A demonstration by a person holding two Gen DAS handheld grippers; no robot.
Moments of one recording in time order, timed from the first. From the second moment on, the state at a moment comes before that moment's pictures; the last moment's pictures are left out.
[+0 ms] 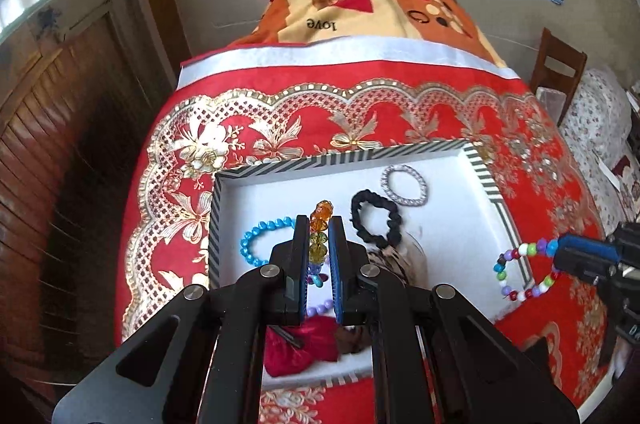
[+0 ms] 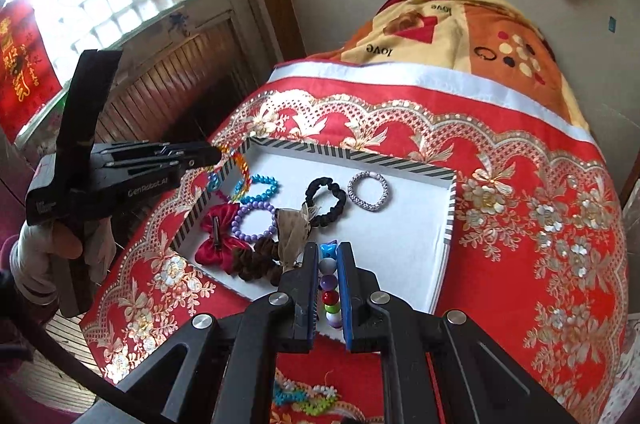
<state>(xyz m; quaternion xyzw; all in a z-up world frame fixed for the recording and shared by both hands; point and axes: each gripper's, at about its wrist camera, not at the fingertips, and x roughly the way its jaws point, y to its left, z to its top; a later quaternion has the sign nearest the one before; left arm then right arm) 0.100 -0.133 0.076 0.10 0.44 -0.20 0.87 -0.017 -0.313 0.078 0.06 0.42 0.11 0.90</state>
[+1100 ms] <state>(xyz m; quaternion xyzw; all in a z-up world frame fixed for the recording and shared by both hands) 0.203 -0.142 -0.017 0.06 0.52 -0.12 0.84 0.138 -0.384 -0.022 0.05 0.47 0.04 0.88</state>
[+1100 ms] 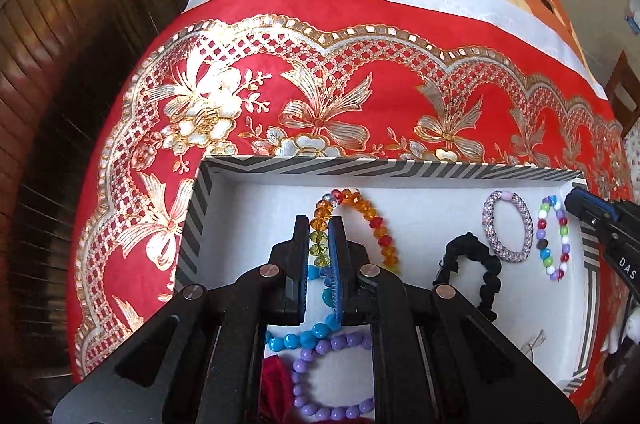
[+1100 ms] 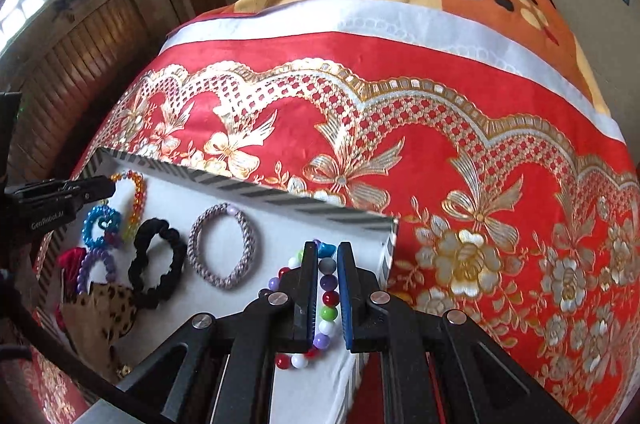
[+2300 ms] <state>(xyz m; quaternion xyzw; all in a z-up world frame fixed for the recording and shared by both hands) 0.053 -0.115 0.056 0.08 0.45 -0.15 0.88 -0.014 -0.323 0.042 0.08 0.43 0.06 0.90</state>
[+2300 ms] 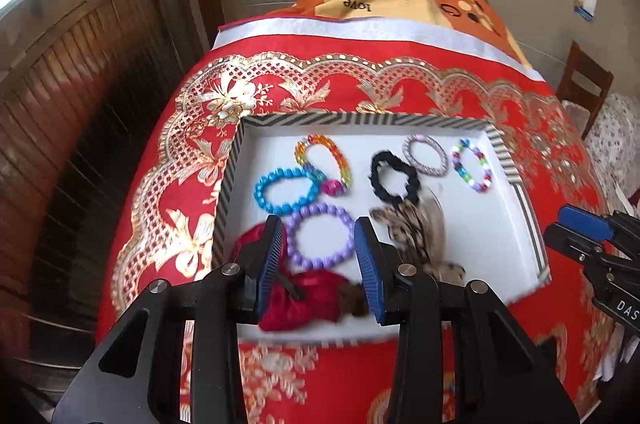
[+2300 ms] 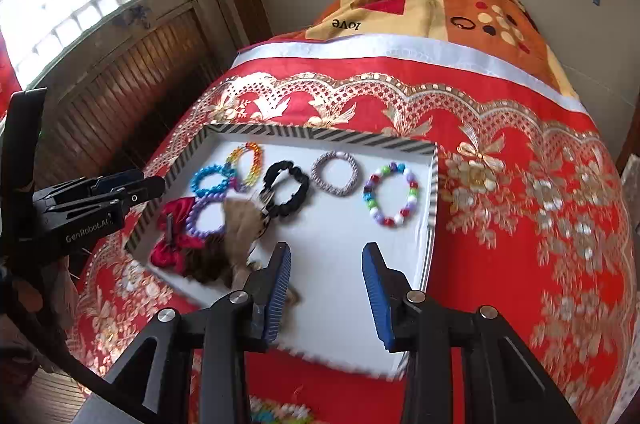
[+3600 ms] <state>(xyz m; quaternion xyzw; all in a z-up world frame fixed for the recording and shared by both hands) -0.067 -0.157 0.000 0.11 0.51 -0.36 0.77 -0.173 -0.314 -0.033 0.10 0.51 -0.03 0.86</state>
